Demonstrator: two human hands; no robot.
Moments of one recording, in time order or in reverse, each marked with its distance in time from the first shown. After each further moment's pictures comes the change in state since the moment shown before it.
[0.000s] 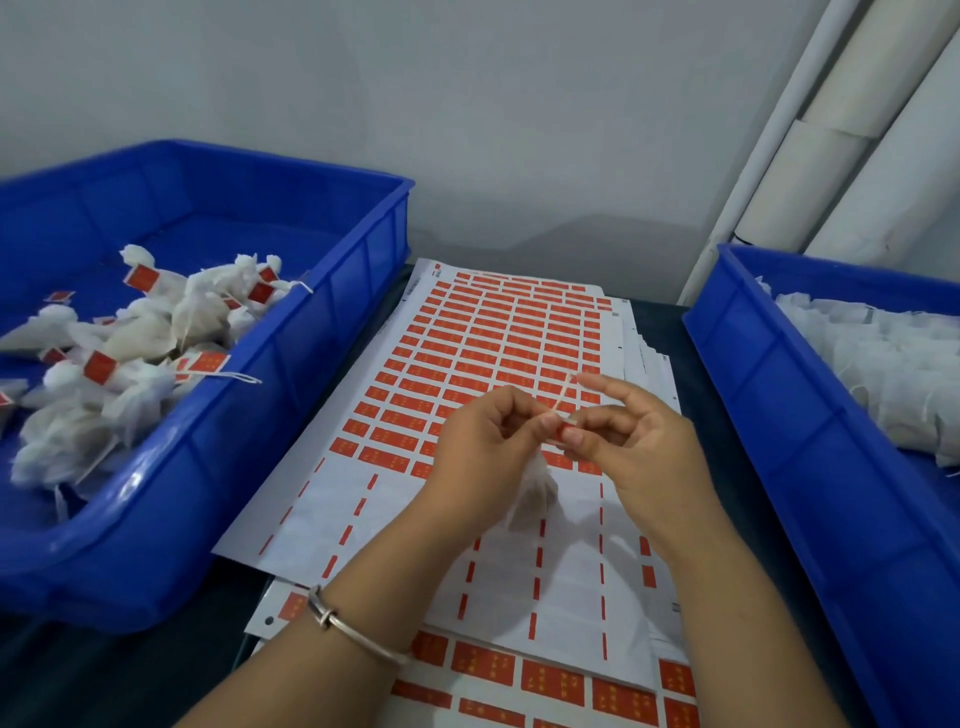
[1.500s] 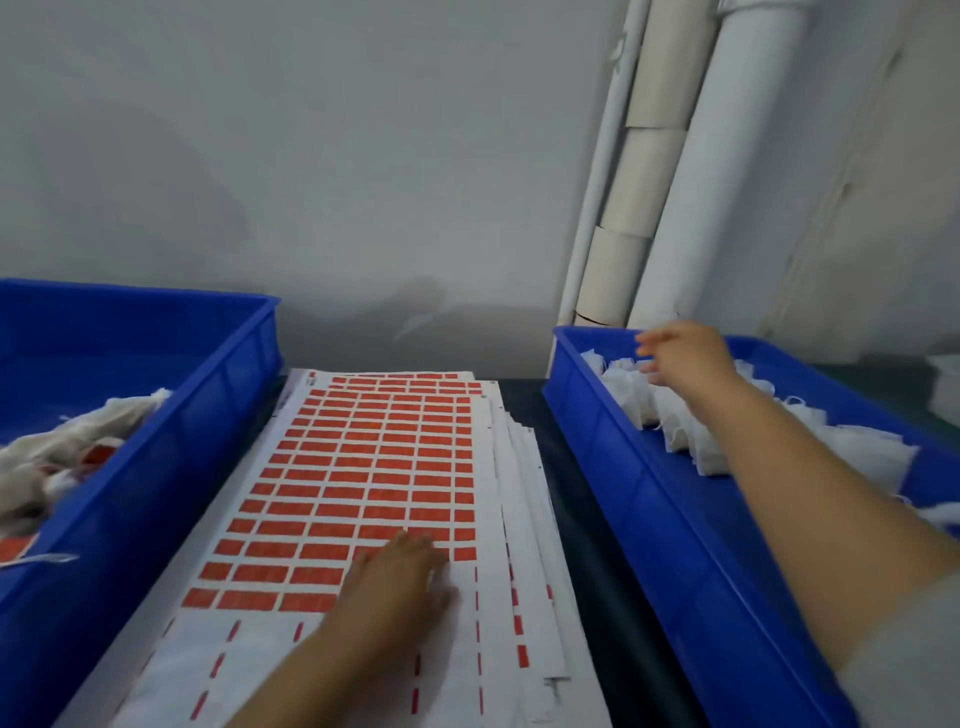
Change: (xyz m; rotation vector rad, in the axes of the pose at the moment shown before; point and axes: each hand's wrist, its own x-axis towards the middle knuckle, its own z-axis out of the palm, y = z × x) left_hand 0.009 -0.015 0.031 0.939 -0.362 0.041; right_hand 0.115 -0.037 -0.203 -0.314 0.518 0.255
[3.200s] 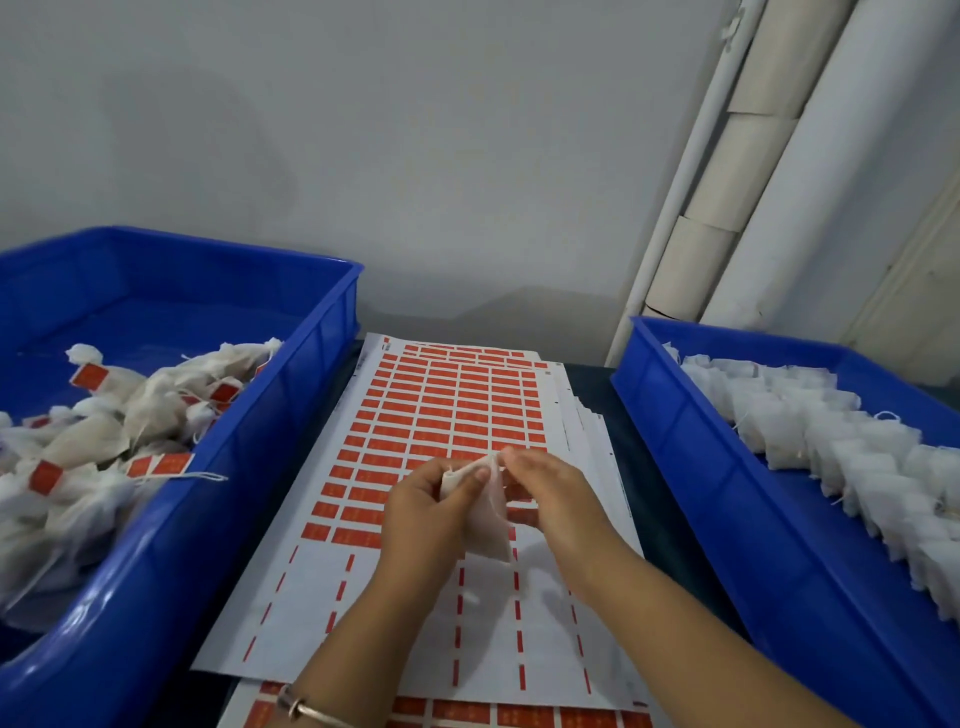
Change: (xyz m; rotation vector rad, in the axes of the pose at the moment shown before) left_hand -0.010 -0.024 -0.022 -1.143 0.478 -0.285; right_hand -0.210 -0.019 0.144 0.240 -0.532 0.043
